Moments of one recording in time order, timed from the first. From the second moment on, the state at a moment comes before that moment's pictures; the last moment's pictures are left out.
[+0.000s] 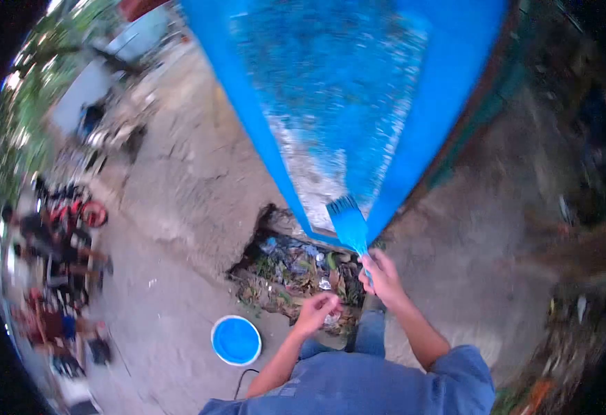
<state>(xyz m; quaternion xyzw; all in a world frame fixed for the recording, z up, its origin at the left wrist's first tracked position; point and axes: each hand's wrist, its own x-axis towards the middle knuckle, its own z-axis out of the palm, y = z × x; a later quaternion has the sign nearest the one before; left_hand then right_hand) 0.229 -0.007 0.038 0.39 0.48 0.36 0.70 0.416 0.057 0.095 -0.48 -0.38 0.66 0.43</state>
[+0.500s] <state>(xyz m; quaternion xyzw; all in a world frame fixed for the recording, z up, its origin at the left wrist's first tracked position) 0.108 -0.009 0.047 0.51 0.41 0.36 0.66 0.356 0.107 0.208 -0.50 -0.38 0.36 0.69</state>
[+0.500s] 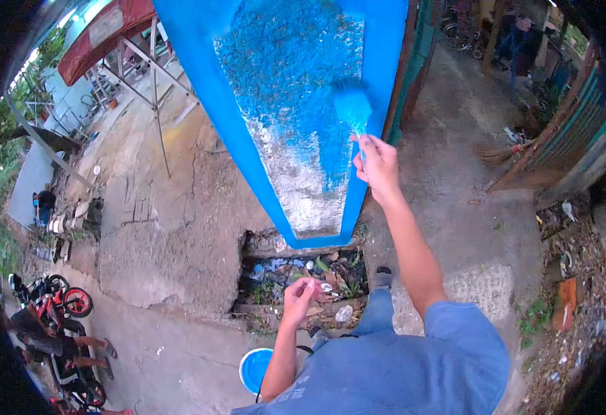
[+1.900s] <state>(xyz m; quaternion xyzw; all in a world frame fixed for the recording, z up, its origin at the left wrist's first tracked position) 0.114 -0.020 0.040 0.49 0.39 0.38 0.68 0.370 0.118 0.160 -0.57 -0.33 0.36 0.66</state>
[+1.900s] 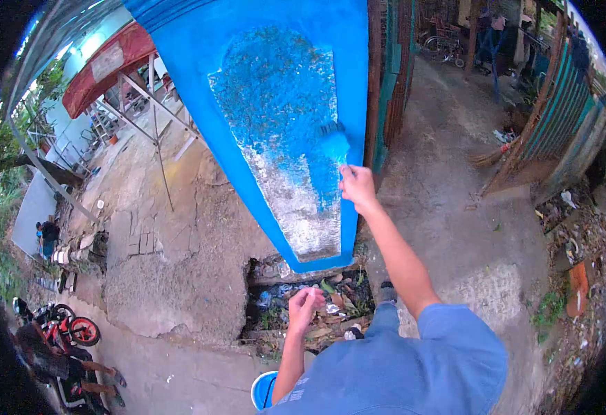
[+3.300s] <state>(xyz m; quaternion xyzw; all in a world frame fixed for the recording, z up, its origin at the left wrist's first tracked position) 0.082 -0.040 0.045 0.49 0.43 0.41 0.63 0.333 0.051 -0.007 -0.65 -0.19 0.49 0.55</state>
